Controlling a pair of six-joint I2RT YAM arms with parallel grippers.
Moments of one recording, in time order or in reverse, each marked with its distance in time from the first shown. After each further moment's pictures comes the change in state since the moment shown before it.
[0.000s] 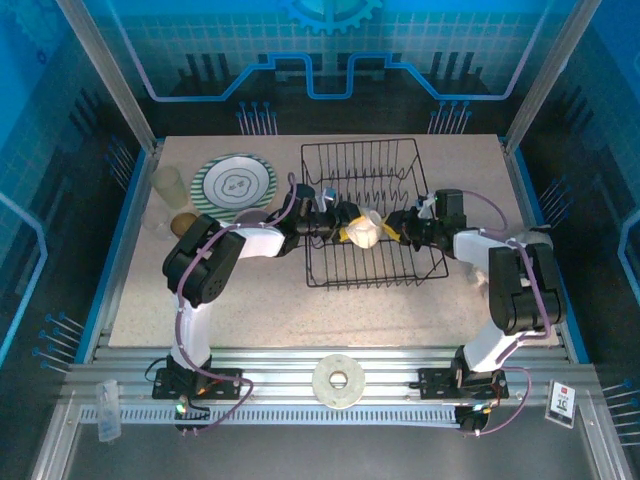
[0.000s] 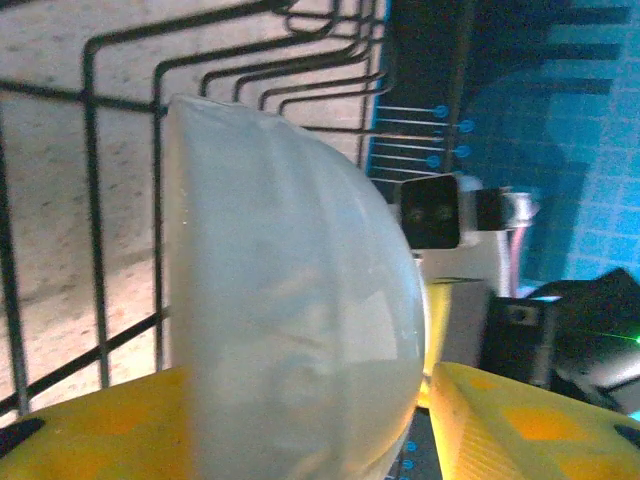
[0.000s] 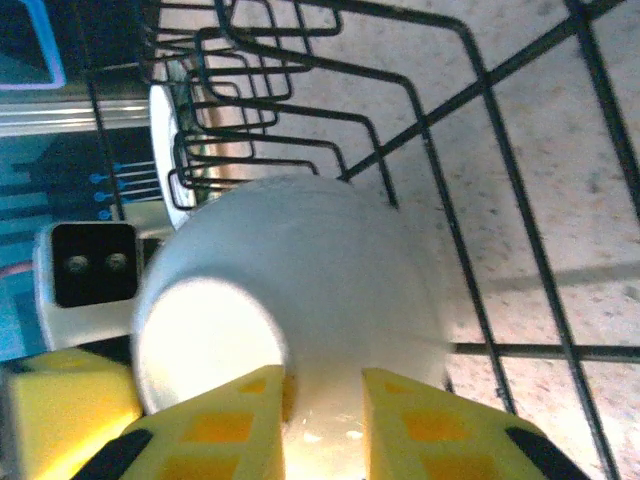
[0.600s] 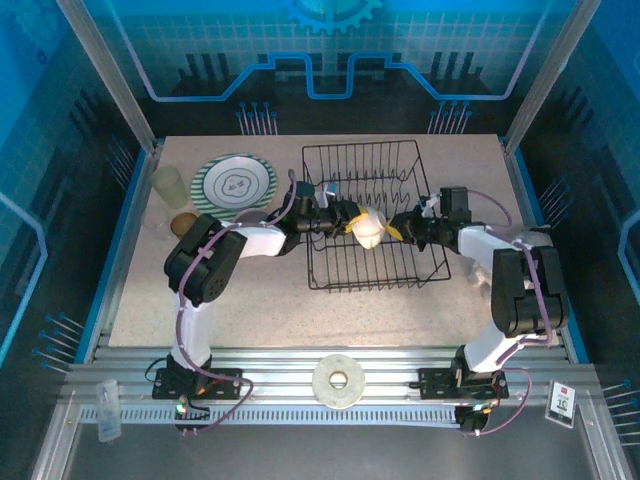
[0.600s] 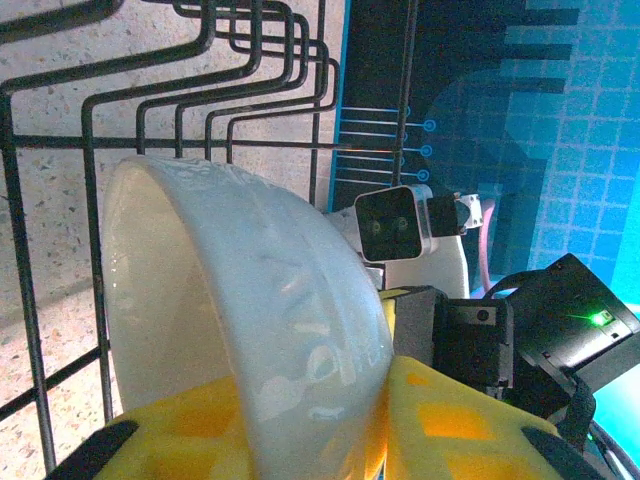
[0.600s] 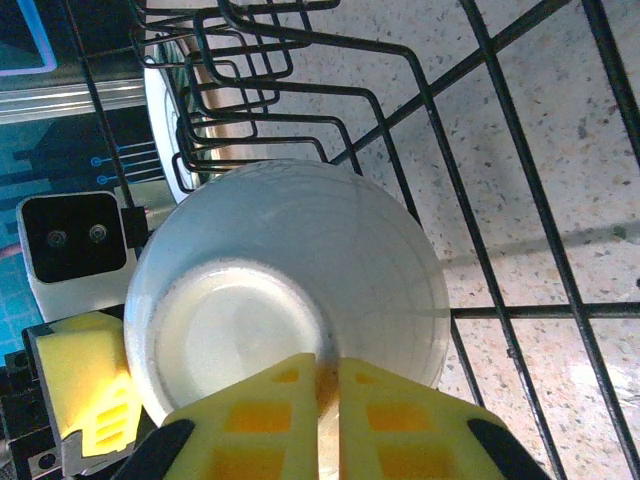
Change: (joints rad) left arm -0.008 0.015 0.023 0.062 0.018 -0.031; right arm -0.026 -0.018 0.051 -0.137 -0.048 -0.018
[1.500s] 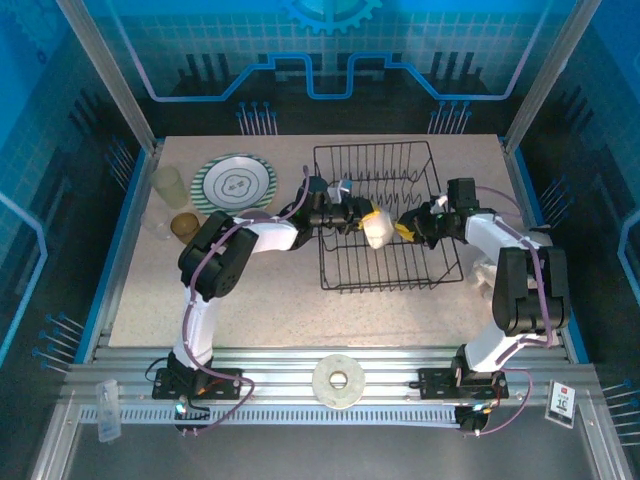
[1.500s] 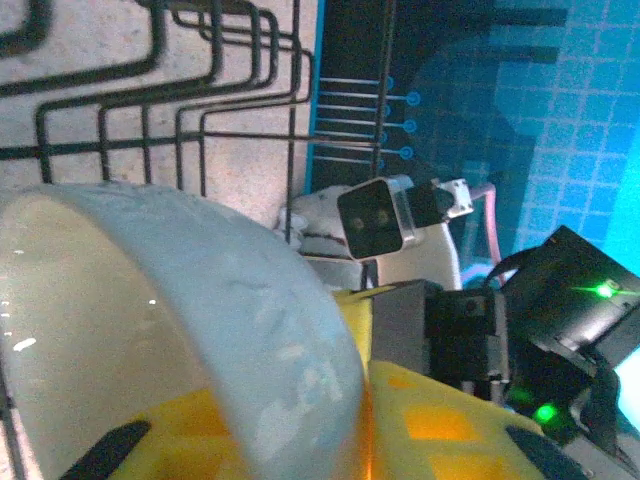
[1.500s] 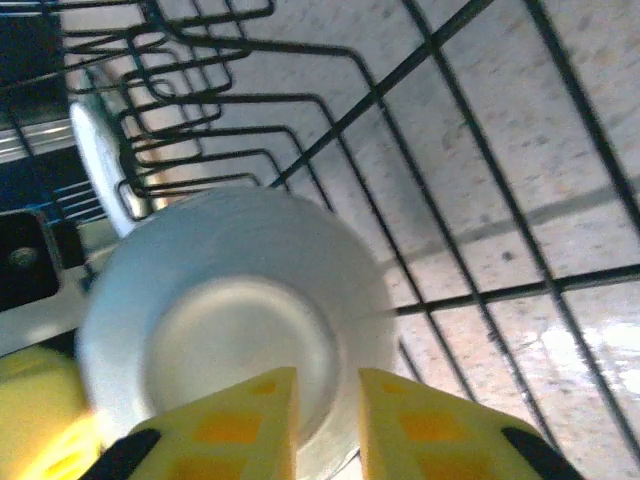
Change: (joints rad) left arm -0.040 0.090 0.151 -0.013 0.032 -0.047; right arm -0.043 0.000 0.145 -0.335 0.086 -0.093
